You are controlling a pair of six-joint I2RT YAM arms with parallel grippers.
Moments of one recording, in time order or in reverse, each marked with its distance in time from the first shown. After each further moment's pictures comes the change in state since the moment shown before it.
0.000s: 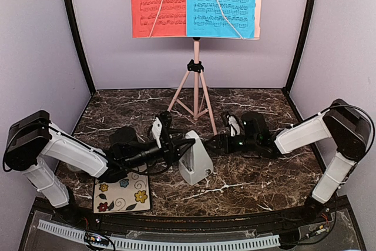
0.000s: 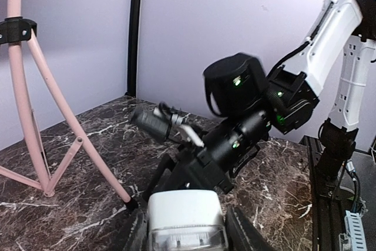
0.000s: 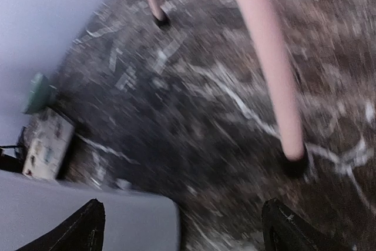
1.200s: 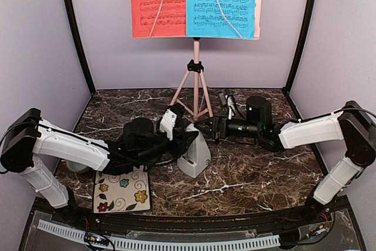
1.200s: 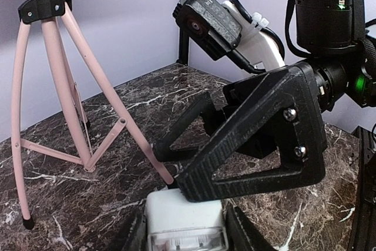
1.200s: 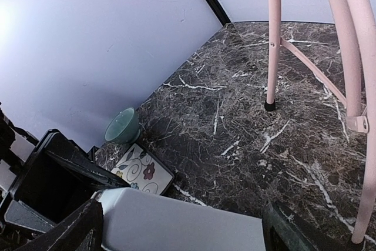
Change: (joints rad) left arm -0.069 -0.028 0.200 -0.431 -0.300 0.013; right arm 0.011 -0.071 0.071 0.070 -0.121 0.041
